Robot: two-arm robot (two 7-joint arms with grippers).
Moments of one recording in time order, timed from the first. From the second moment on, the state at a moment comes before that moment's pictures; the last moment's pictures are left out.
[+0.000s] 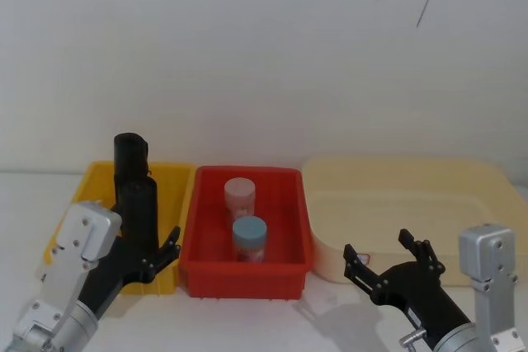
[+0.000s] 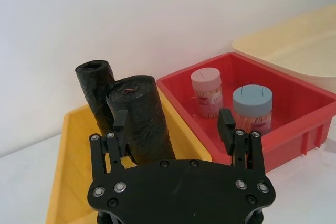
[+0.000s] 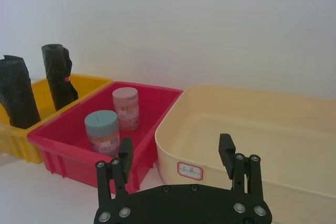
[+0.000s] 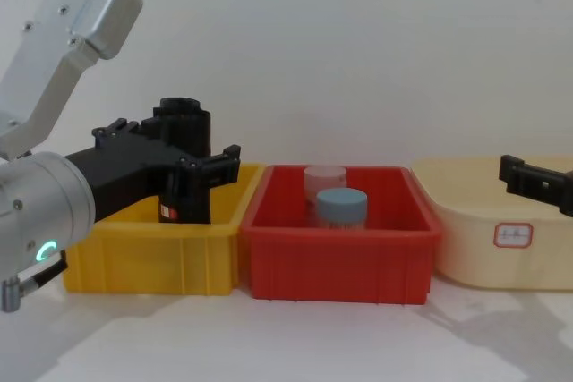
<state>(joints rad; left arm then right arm) -0.24 0.38 0.45 -1.63 -0.20 0.01 -0.01 -0.01 0.34 -0.23 -1.77 0.29 0.03 0.07</state>
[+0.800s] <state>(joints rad) -0.24 0.38 0.45 -1.63 -0.20 0.01 -0.01 -0.01 0.34 -0.23 -1.77 0.29 0.03 0.07</state>
